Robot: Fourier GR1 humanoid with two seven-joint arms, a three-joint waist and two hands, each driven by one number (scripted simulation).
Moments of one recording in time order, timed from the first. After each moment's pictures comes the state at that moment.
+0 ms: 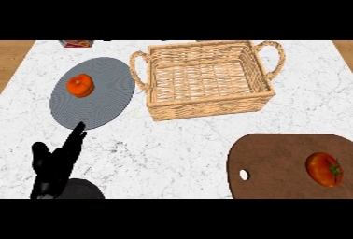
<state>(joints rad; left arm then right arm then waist) 0.10 0.39 -0.20 -1.50 0.27 0.18 0.18 0.39 -1.11 -0.45 -1.79 0.14 0.41 -0.74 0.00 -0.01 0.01</state>
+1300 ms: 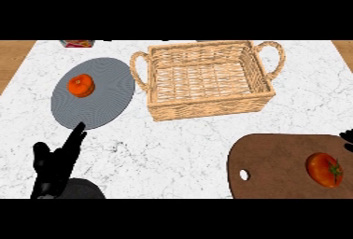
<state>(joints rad) 0.10 0.36 -0.17 -1.51 0.23 0.16 0.20 0.22 -0.92 -0.11 -1.64 0.42 0.26 -0.80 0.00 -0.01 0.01</state>
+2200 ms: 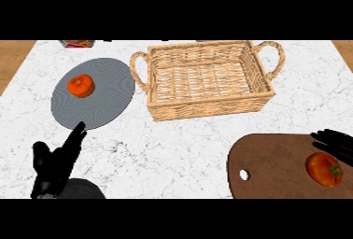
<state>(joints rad) 0.10 0.34 -0.14 -1.49 0.21 0.13 0.19 0.13 -0.82 0.00 -1.55 0.63 0.22 -0.75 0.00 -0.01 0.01</state>
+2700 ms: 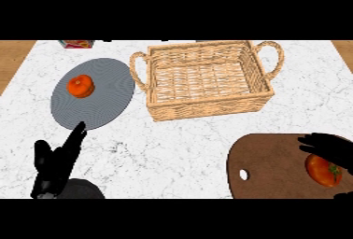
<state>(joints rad) 0.09 0.33 -0.13 -1.49 0.19 0.12 0.21 0.09 -0.75 0.03 -1.52 0.69 0.20 -0.74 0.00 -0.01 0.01</state>
